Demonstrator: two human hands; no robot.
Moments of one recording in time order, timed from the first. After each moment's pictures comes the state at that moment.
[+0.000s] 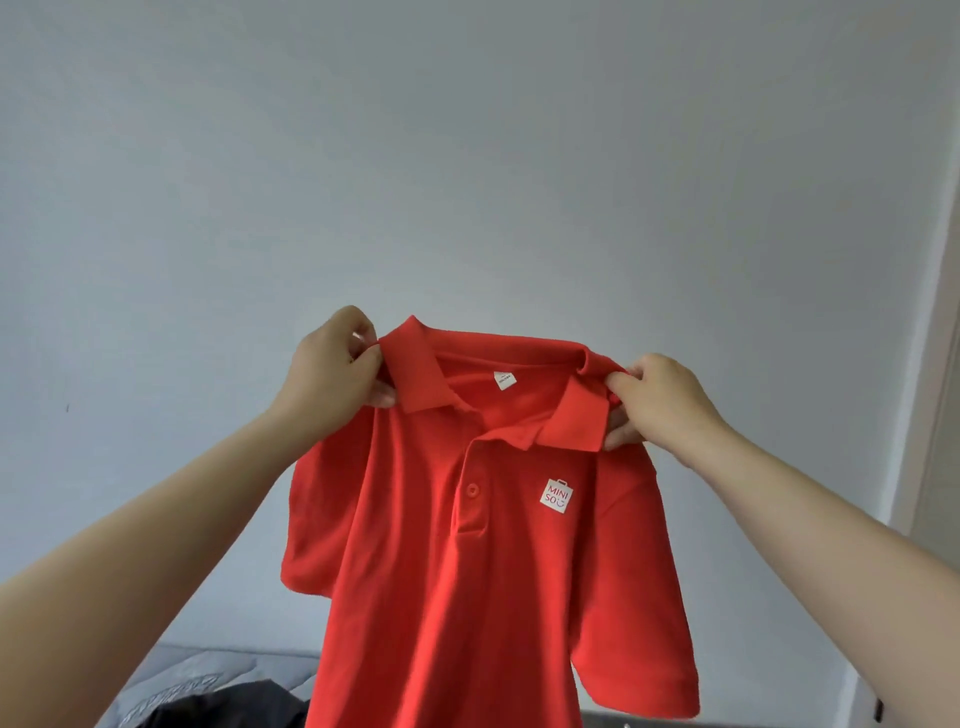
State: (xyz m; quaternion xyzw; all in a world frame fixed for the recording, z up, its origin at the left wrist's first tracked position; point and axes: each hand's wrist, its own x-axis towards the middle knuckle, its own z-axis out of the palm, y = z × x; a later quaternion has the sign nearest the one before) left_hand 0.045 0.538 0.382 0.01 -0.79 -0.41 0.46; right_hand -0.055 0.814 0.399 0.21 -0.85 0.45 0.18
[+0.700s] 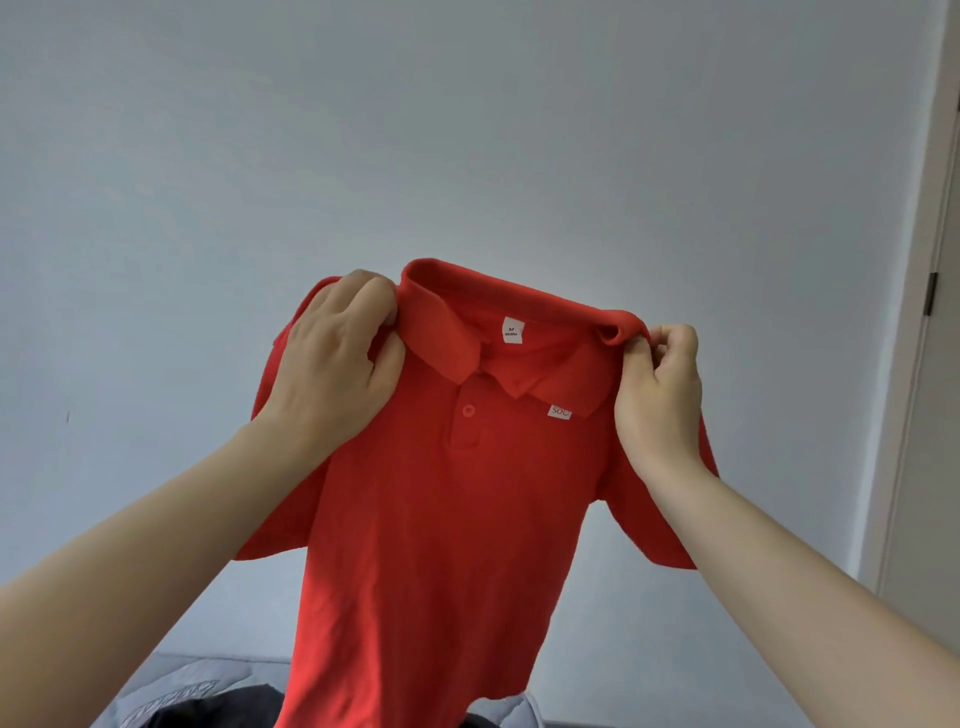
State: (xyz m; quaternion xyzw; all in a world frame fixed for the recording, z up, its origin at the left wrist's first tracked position) left_hand 0.106 0.572 0.404 -0.13 -0.72 -0.03 0.68; right_hand 0.008 0.807 0.399 0.22 -0.64 0.60 0.43
